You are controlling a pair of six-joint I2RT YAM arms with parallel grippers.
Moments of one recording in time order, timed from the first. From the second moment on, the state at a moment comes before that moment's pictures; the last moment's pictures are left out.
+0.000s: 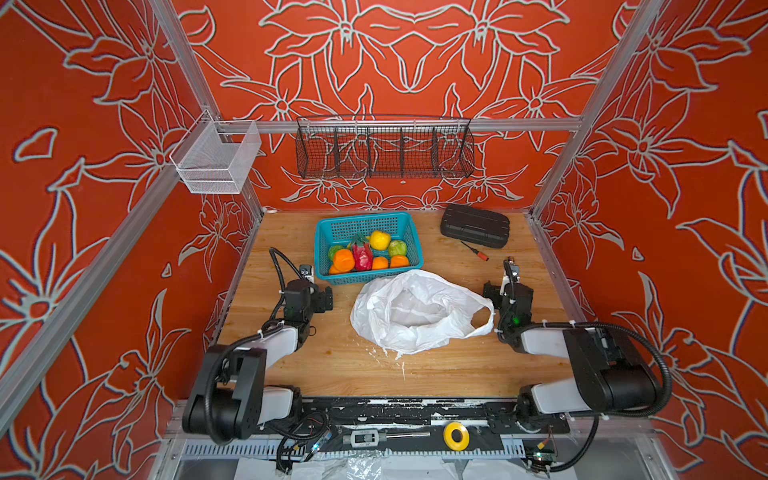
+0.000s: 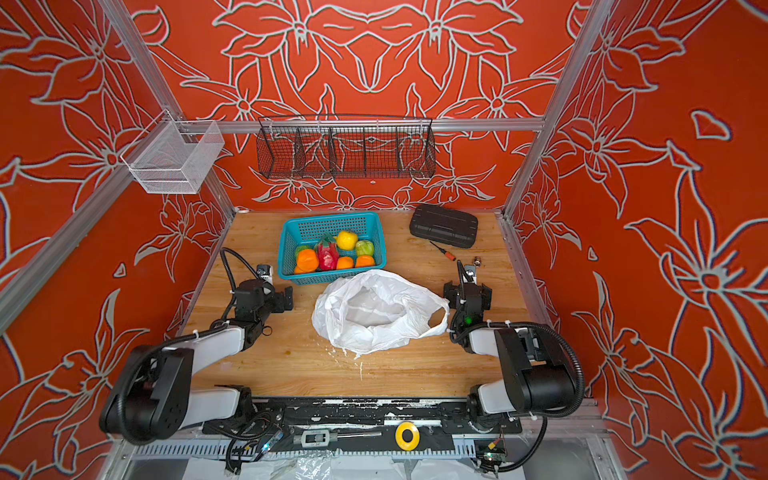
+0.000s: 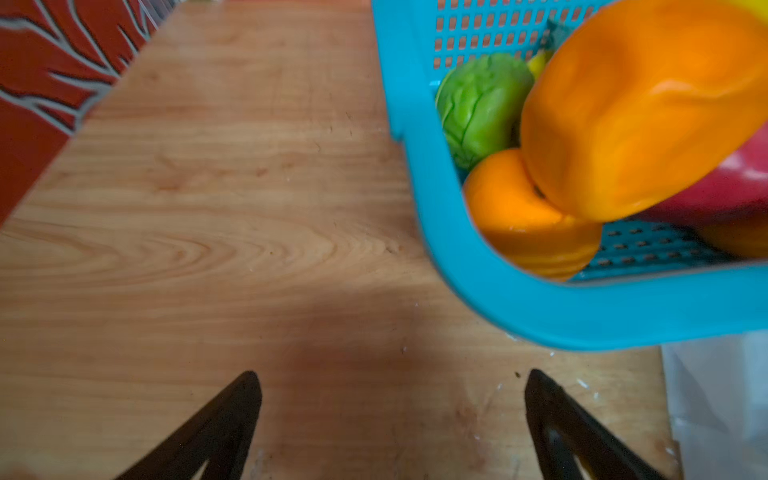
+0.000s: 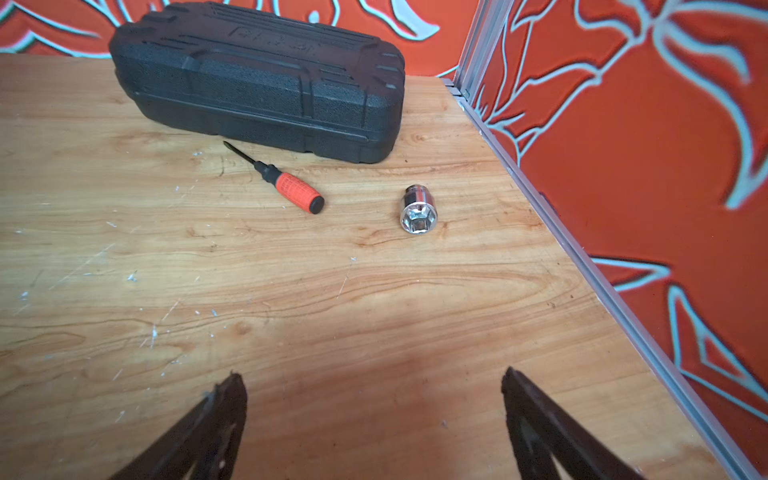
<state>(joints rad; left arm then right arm) 0.00 1.34 0.38 0.36 -0.08 -0.05 0.10 1.42 0.30 0.71 0.37 0.04</state>
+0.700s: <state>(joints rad) 0.03 1.35 0.41 0.37 0.00 -0.06 0.10 1.42 0.30 0.73 0.35 0.03</state>
